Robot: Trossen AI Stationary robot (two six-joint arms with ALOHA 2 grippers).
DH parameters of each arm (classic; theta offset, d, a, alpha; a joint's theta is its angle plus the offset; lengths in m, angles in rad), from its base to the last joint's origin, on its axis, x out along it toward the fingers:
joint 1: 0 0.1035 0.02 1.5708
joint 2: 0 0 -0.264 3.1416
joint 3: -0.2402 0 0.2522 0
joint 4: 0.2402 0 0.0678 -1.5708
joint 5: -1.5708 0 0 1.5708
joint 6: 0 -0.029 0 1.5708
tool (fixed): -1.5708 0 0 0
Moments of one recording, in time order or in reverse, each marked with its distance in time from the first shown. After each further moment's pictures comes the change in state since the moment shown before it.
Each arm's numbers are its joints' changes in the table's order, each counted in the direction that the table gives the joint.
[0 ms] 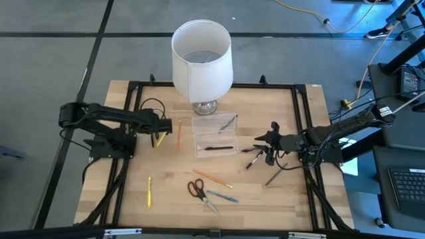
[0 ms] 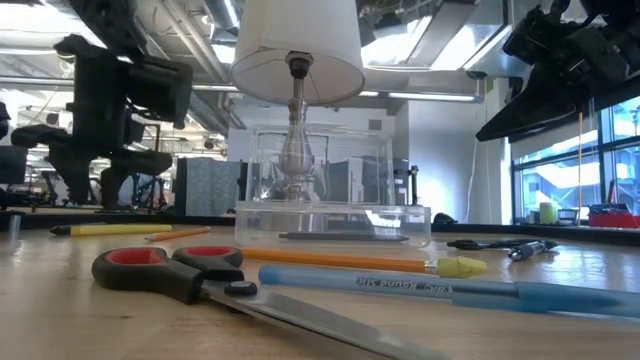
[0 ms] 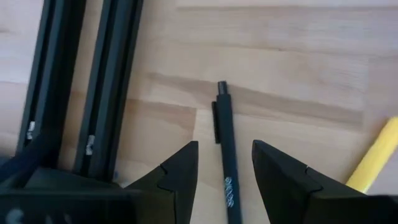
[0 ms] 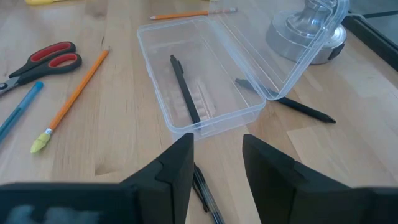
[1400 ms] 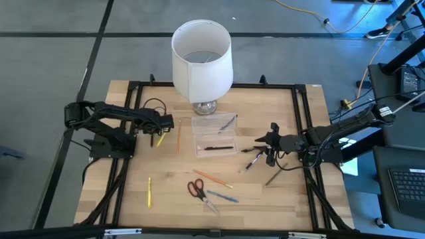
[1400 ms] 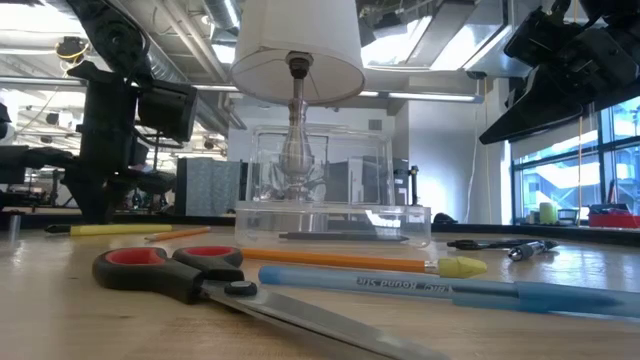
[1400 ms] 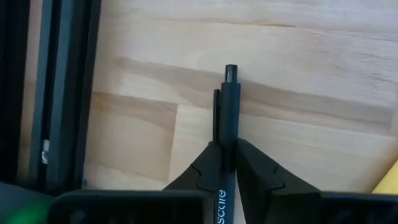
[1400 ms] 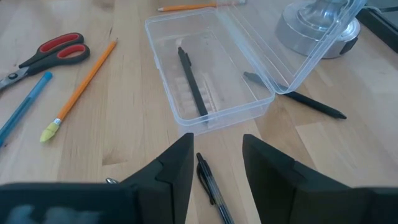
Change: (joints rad) left arm 0.111 -0.088 0.065 -0.166 0.091 -0.136; right arm 0.000 0.000 0.000 0.018 -0.037 0.003
